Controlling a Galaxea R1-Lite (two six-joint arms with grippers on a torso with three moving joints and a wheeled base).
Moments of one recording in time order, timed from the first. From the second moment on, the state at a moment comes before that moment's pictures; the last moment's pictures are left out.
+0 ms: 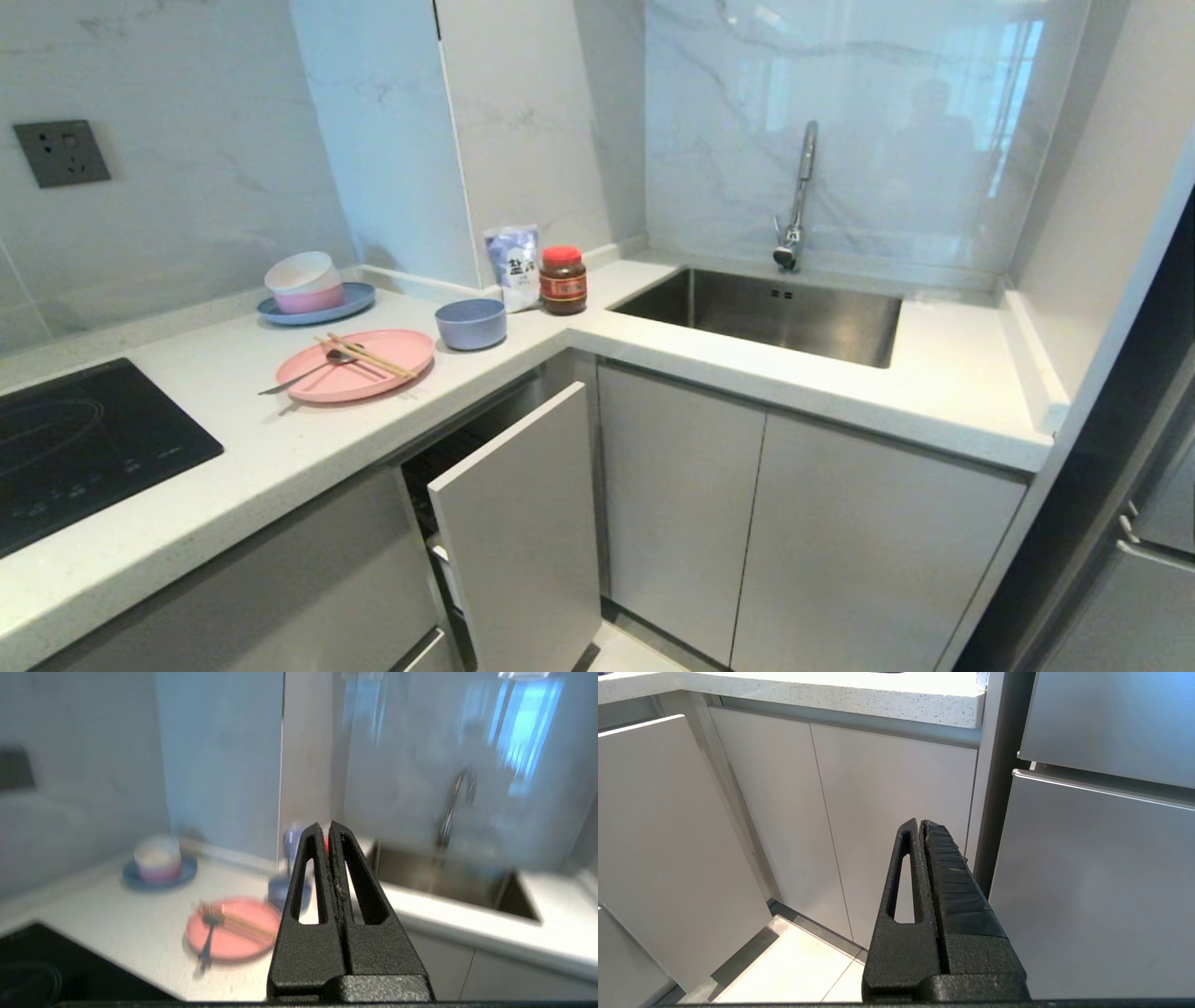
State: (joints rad) left arm 0.02 0.93 -1.38 0.24 -0.12 -0.02; right arm 0.01 0.00 0.00 0.00 0.00 0.02
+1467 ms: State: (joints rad) left arm -0.27 2.02 -1.57 0.43 0.14 -0.06; right arm 0.00 0.00 0.00 0.00 0.00 0.02
